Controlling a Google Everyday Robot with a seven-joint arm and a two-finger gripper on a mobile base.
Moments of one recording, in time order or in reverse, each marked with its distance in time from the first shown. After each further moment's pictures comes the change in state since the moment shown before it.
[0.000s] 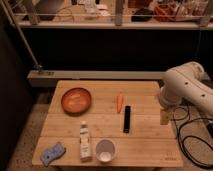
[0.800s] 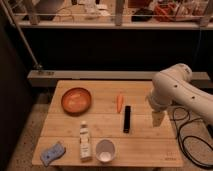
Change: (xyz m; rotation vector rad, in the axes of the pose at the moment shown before) arm -0.049 0.009 0.002 0.005 -0.024 -0.150
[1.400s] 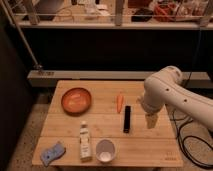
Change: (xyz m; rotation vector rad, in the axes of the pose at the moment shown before) arm -0.045 0.006 0.002 0.006 -0.024 -0.167
